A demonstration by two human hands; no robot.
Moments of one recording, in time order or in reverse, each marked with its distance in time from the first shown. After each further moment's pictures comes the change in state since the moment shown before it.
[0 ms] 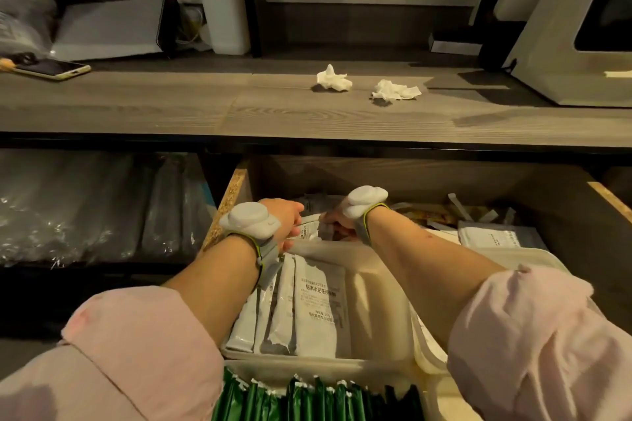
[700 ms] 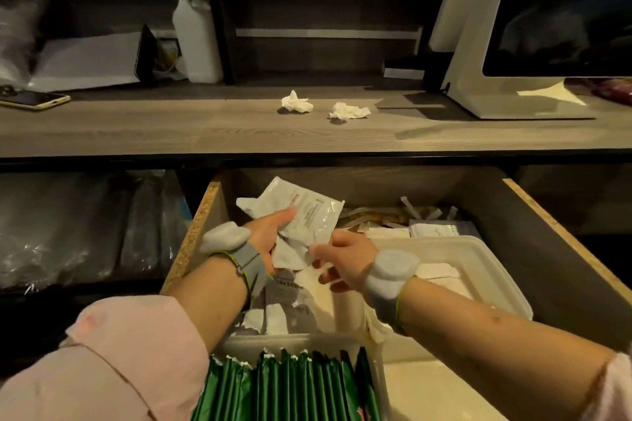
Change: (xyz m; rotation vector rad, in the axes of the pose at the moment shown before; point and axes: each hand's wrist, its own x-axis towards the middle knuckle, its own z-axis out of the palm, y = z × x) left_hand -0.021 -0.019 0.017 -0.280 -0.265 0.002; right_hand -0.152 0.043 0.001 0.345 0.075 -0.139
